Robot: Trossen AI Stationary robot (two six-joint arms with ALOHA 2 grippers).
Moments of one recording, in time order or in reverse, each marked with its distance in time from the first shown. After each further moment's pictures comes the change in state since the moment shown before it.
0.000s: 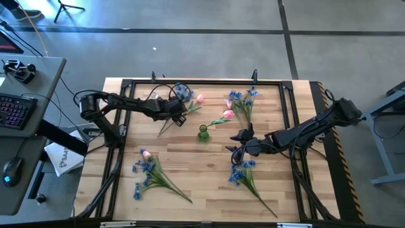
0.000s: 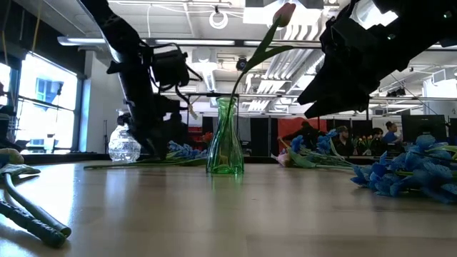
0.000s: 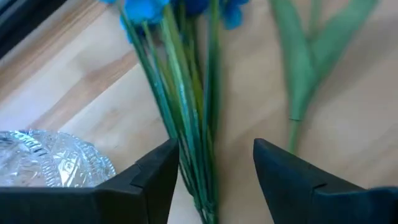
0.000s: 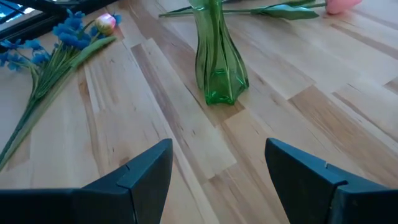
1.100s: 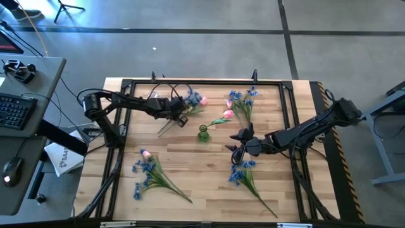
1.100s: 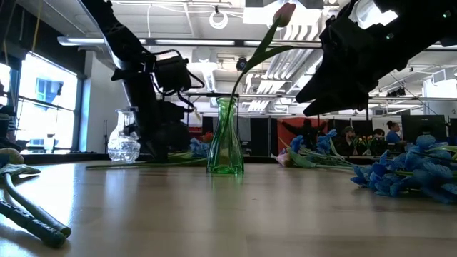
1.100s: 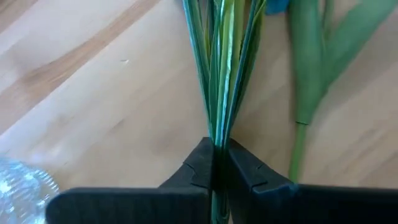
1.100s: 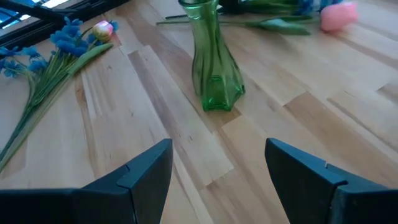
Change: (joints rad) left arm 0.030 0.039 -0.004 0.089 0.170 0.050; right arm 0.000 0.000 0.000 0.012 0.032 -0.003
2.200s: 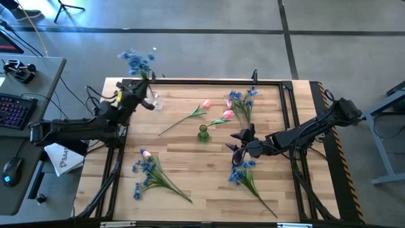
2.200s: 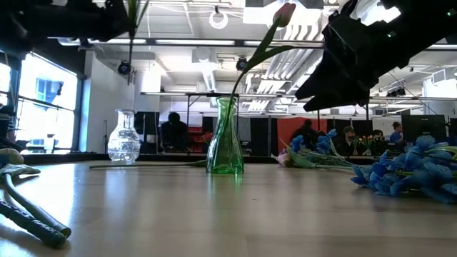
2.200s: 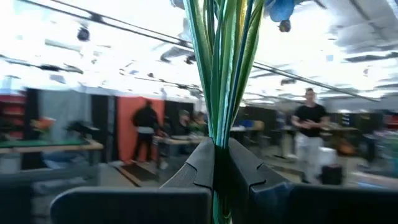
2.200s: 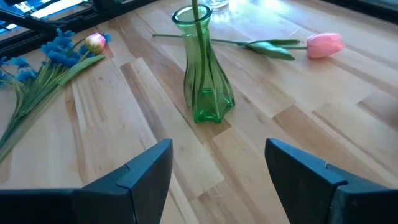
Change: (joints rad) left arm -0.063 -1.048 -0.602 1.222 -0.299 0.680; right arm 0.024 0.000 0.000 0.012 0.087 -0.018
